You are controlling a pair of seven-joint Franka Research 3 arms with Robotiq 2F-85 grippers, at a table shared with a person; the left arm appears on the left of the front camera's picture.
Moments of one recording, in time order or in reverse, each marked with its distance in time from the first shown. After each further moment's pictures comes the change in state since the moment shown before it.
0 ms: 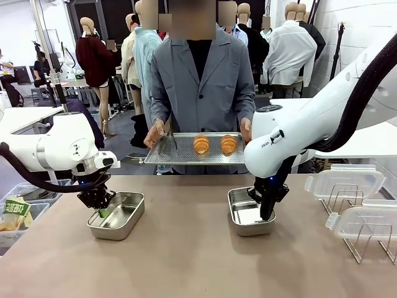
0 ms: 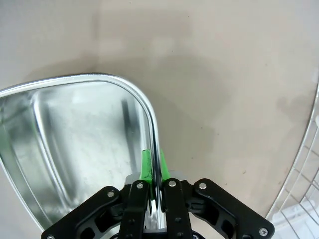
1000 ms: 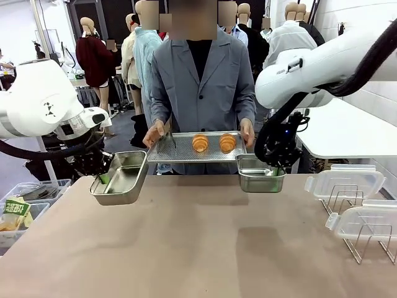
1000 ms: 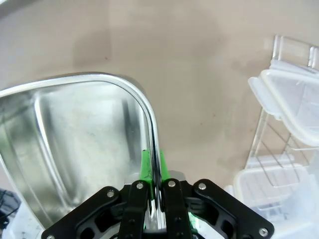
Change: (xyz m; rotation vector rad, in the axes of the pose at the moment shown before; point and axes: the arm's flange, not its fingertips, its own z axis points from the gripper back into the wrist) left arm -0.054 -0.057 0.144 -0.049 -0.210 0.128; right arm 0.029 -0.048 0.124 0.119 0.131 -0.076
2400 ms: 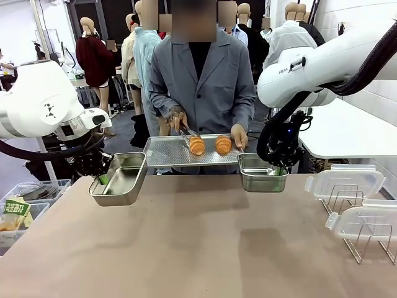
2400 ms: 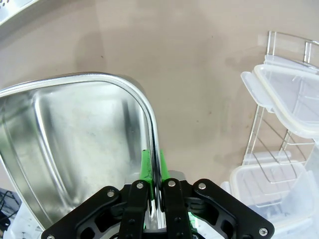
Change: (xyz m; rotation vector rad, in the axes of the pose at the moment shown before) left arm 0.000 0.001 -0.001 0.015 0.001 -0.010; right arm -0.005 -0.006 0.006 -0.001 -0.009 -0.008
